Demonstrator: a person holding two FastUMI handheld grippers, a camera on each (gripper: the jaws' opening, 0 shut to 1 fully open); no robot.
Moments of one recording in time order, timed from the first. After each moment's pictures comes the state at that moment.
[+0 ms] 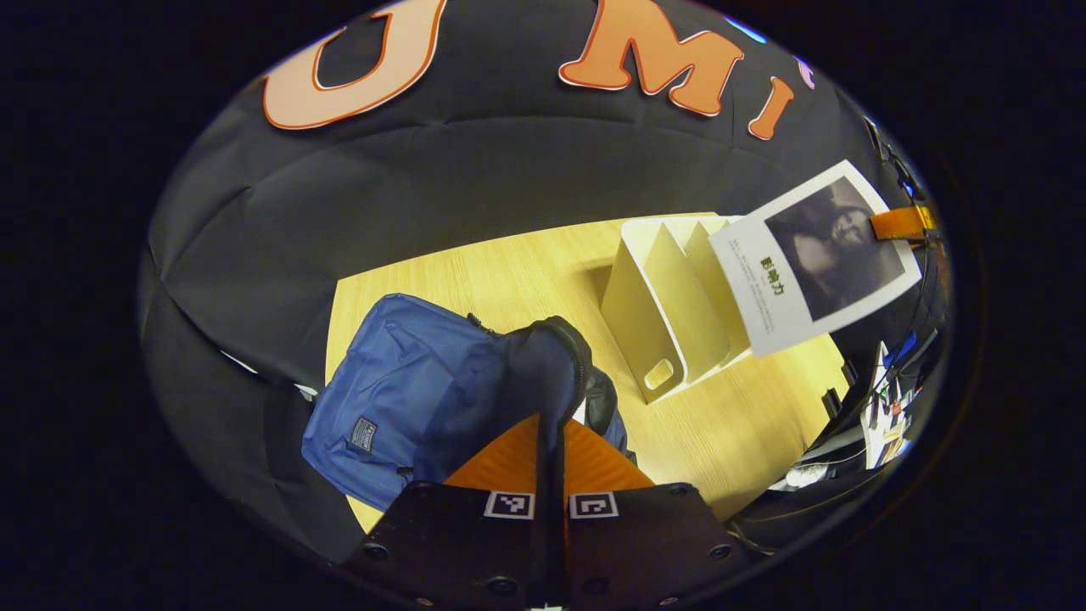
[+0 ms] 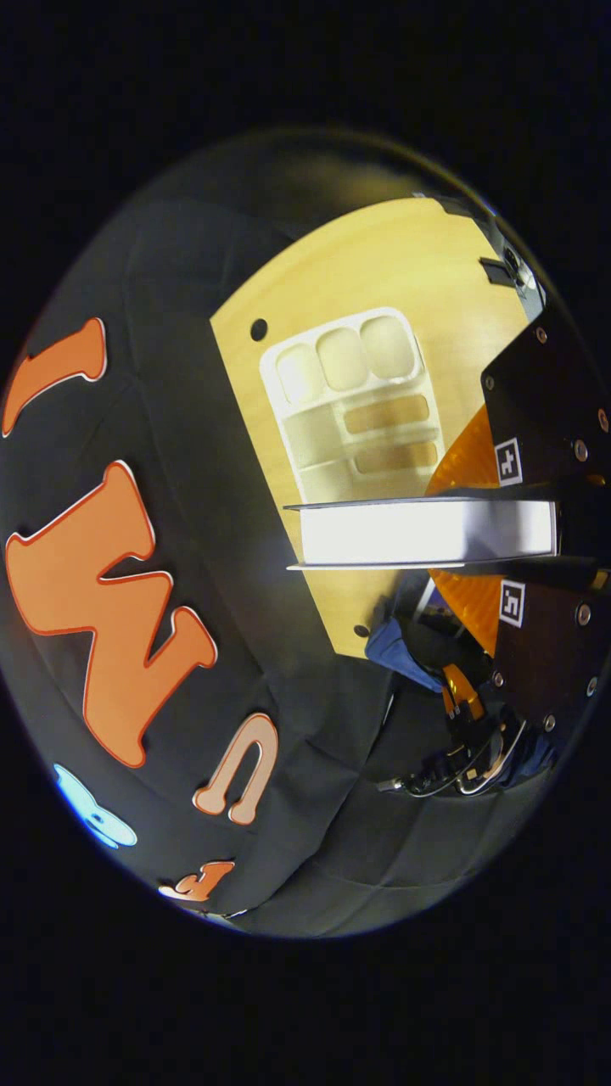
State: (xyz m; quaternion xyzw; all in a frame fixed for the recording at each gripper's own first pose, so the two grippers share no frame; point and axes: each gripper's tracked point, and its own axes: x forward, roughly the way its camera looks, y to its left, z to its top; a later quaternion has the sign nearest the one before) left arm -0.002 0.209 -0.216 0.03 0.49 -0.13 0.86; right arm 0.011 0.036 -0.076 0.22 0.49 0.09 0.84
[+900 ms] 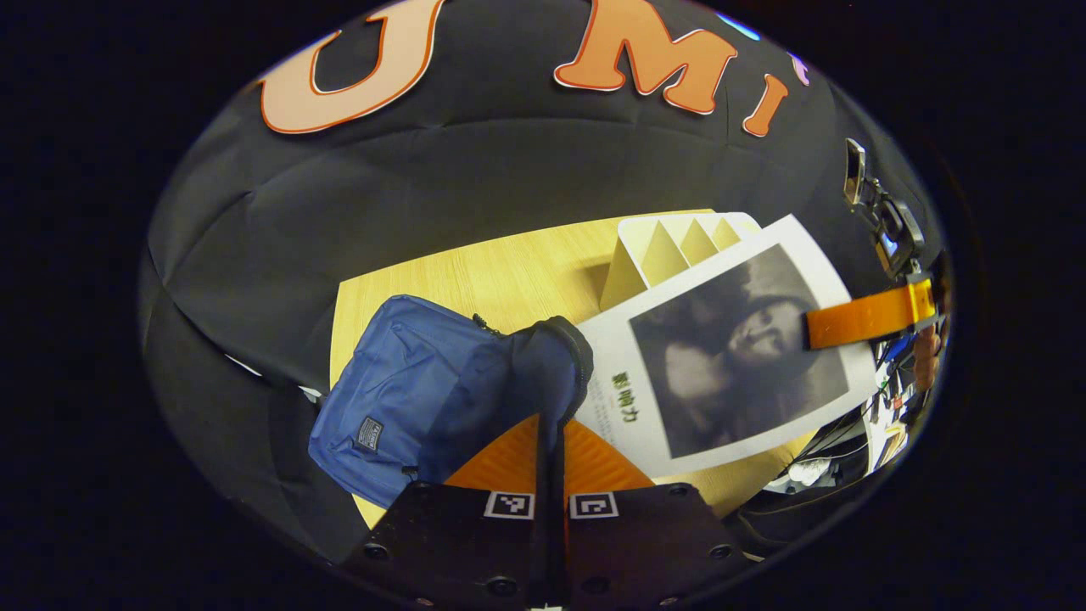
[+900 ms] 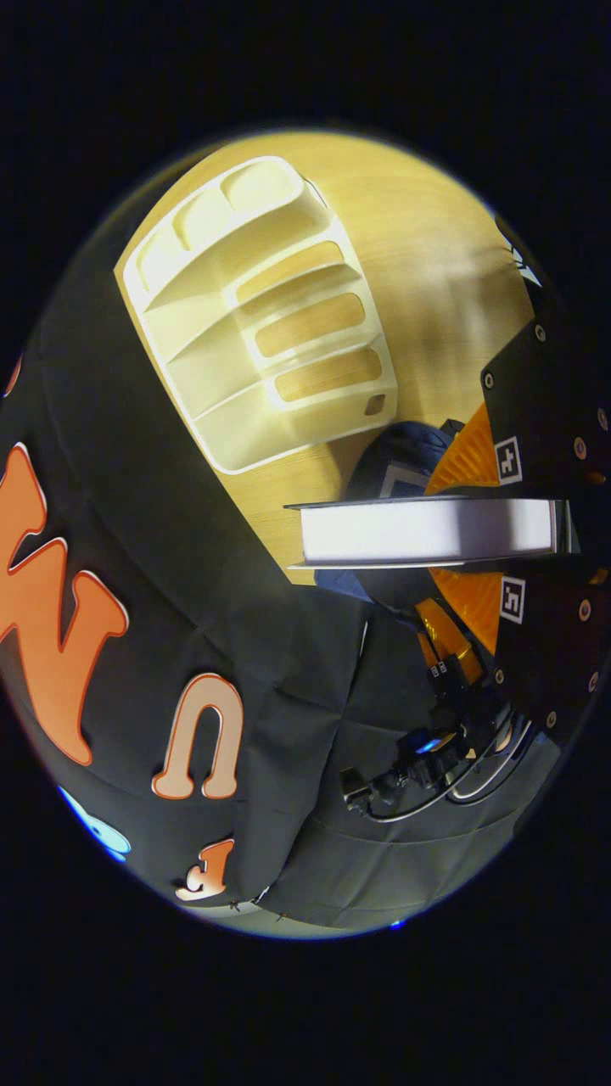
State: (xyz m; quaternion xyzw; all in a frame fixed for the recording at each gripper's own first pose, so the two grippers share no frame) left arm -0.008 0.212 -0.210 0.04 0.49 -0.13 0.86; right arm -0.023 0.192 -0.166 0.33 0.51 0.17 0.77
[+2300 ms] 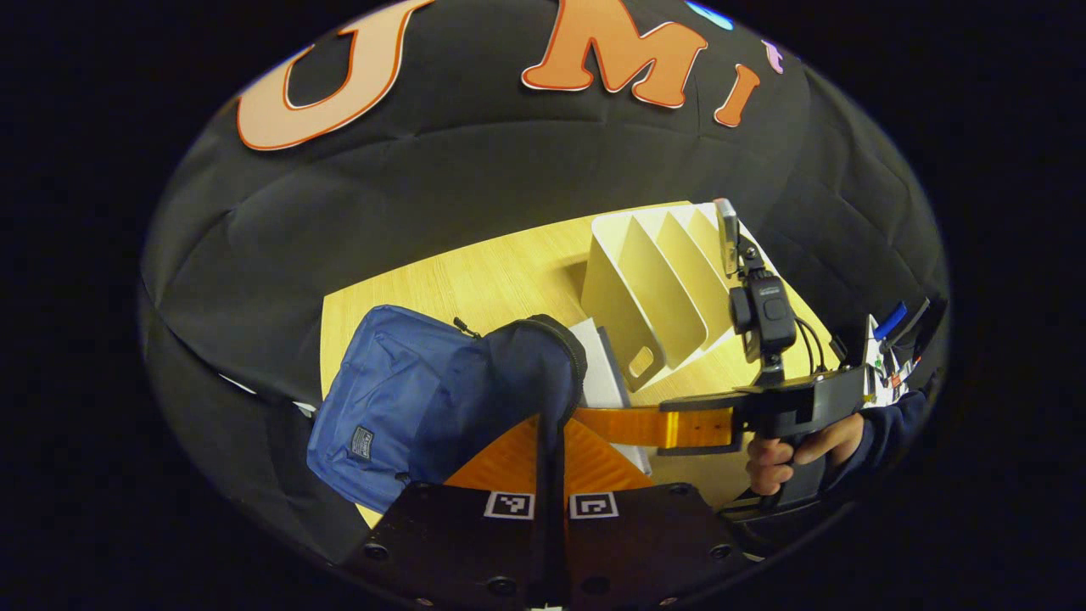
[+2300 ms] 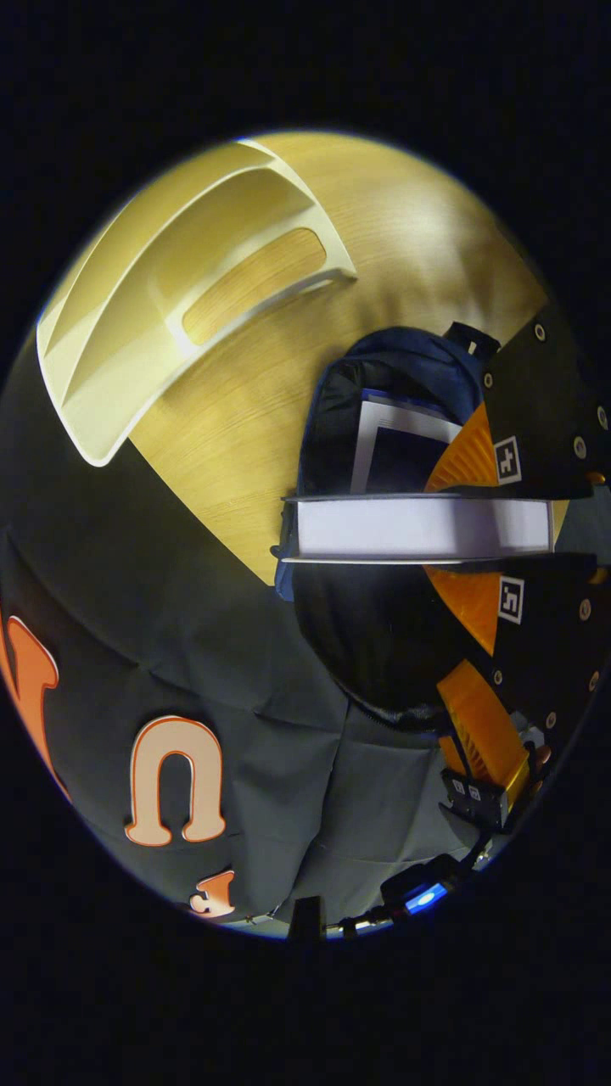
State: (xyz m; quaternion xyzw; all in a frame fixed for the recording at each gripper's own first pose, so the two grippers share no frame) left arm -0.014 0.200 -0.202 0.06 0.49 -0.17 0.85; right arm -0.015 0.319 -0.288 0.38 0.51 0.18 0.75
